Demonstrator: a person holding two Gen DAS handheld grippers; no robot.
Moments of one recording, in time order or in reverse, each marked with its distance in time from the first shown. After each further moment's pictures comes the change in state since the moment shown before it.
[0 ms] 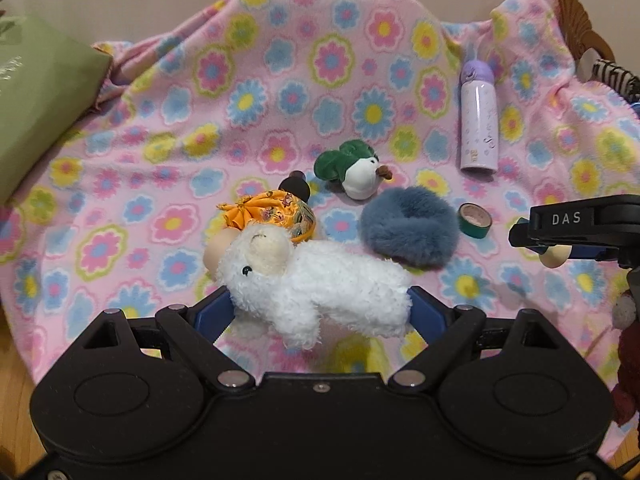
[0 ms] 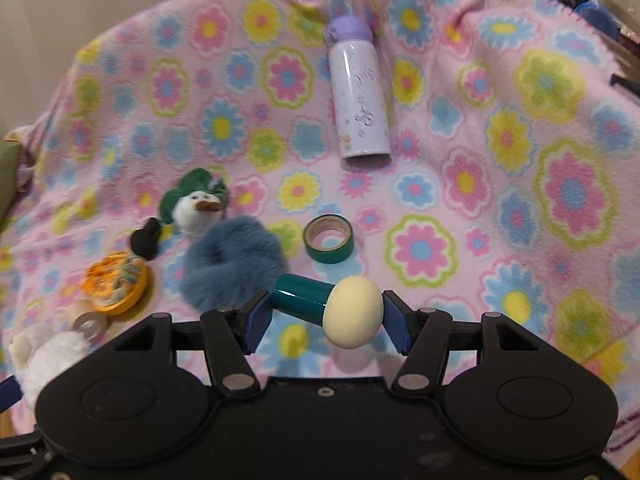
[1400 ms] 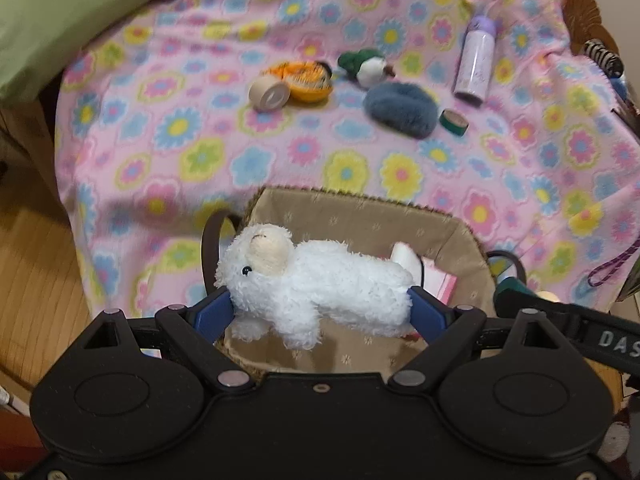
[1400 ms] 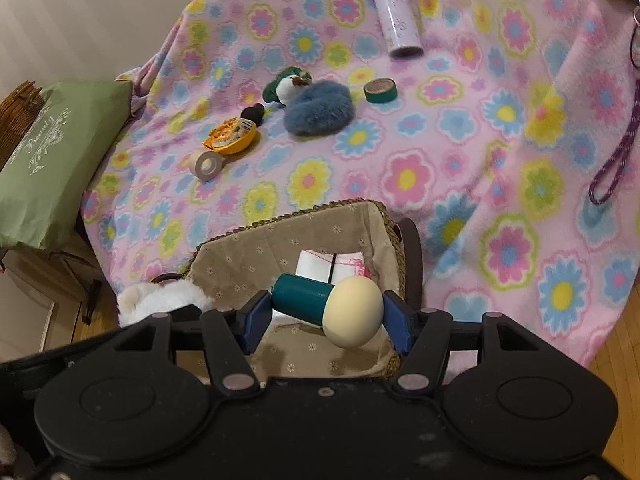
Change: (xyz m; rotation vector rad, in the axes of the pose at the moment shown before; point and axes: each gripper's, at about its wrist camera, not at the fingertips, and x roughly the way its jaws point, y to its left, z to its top) left arm -0.091 -0.003 -0.106 -0.189 0.199 -0.005; right arm -0.143 -0.039 -0.161 0.026 0.142 0.256
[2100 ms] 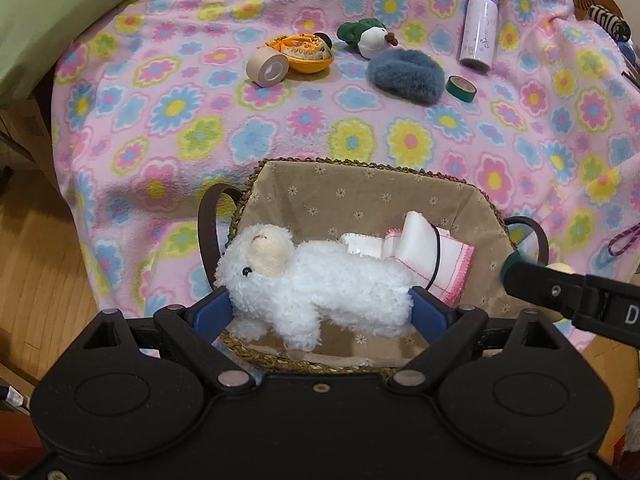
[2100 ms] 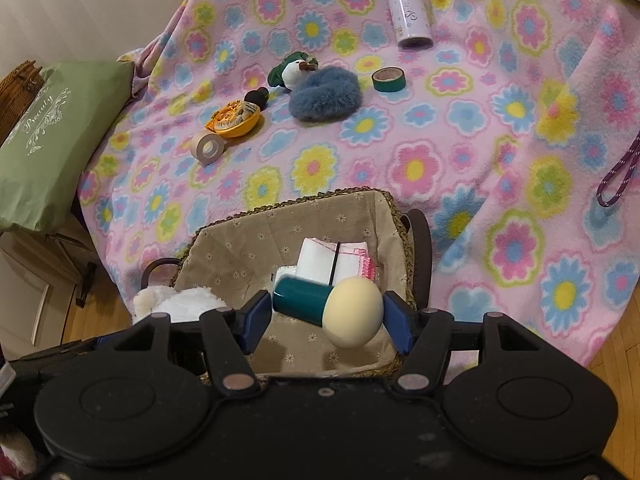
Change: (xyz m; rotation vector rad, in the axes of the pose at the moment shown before) left arm 0.014 -0.005 -0.009 0.061 0.055 0.049; right arm 0.007 0.008 0.001 -0.042 0.039 -0.015
